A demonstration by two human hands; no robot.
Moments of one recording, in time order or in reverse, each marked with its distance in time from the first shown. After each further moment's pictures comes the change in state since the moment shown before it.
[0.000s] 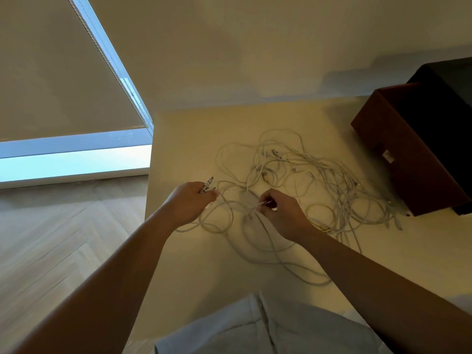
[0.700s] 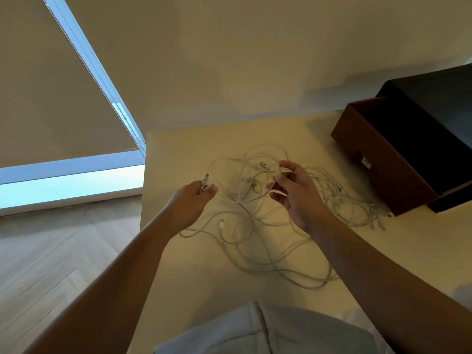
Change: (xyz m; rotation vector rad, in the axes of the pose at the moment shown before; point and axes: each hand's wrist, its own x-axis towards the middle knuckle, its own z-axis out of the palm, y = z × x) left_hand -0.002 0.021 -0.002 -0.200 0.031 0.090; right_hand -0.006 -0.051 -0.056 0.971 0.197 0.136
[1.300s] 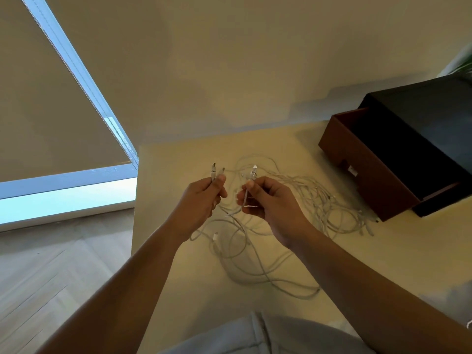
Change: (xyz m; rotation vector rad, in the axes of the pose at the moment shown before) left_hand -0.013 0.048 0.018 -0.388 -0.053 0.128; right_hand -0.036 -0.019 0.031 -0.072 -0.185 -0.035
